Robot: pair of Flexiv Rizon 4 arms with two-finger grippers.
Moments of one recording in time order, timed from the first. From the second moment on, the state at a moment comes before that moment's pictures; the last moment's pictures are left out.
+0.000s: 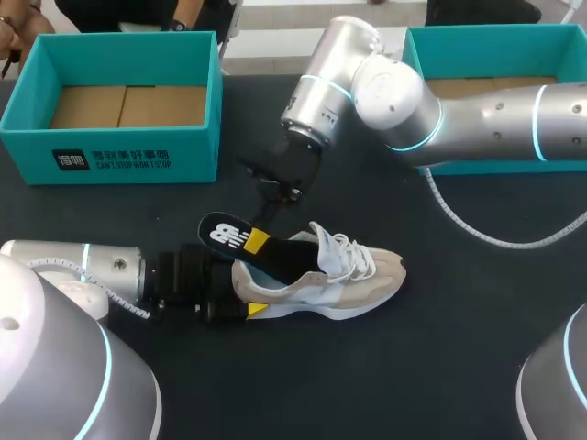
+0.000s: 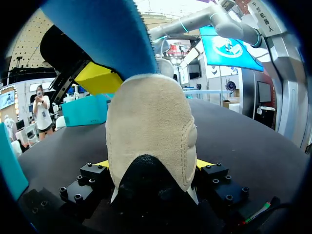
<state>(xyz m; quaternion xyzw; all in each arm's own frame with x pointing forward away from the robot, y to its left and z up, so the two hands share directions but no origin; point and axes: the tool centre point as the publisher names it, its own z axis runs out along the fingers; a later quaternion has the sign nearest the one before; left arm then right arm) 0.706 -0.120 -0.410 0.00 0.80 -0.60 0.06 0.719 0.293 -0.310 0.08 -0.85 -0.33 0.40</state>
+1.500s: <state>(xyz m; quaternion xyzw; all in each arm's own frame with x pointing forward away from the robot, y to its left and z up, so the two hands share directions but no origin) 0.706 -0.120 -0.409 0.00 0.80 -0.60 0.06 0.891 0.336 -0.151 -0.05 -0.78 -0.62 -0.02</state>
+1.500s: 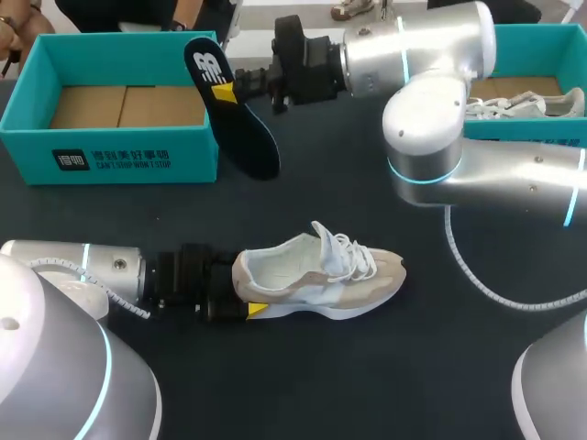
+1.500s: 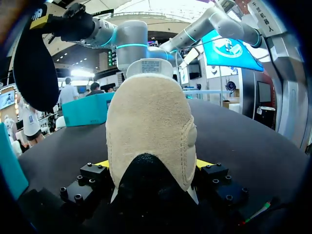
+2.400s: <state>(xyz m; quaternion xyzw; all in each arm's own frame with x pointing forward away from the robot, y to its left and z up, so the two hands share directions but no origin) 0.706 -0.120 -0.409 0.00 0.80 -0.60 0.06 0.876 0.326 -0.063 -0.19 -0.67 -0.69 0.20</state>
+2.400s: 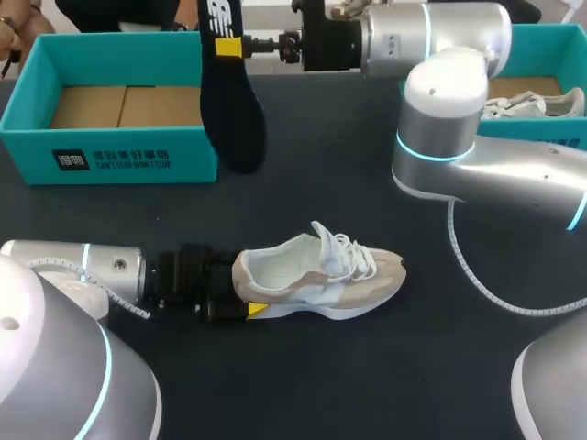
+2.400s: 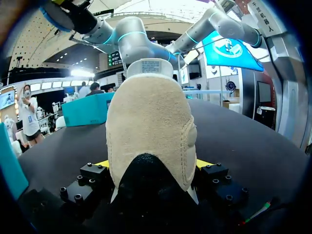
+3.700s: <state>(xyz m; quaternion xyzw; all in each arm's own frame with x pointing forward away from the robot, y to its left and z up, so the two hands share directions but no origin) 0.706 -0.120 -0.409 0.00 0.80 -0.60 0.06 0.854 0.296 -0.003 -0.21 -0.69 -0.64 0.25</state>
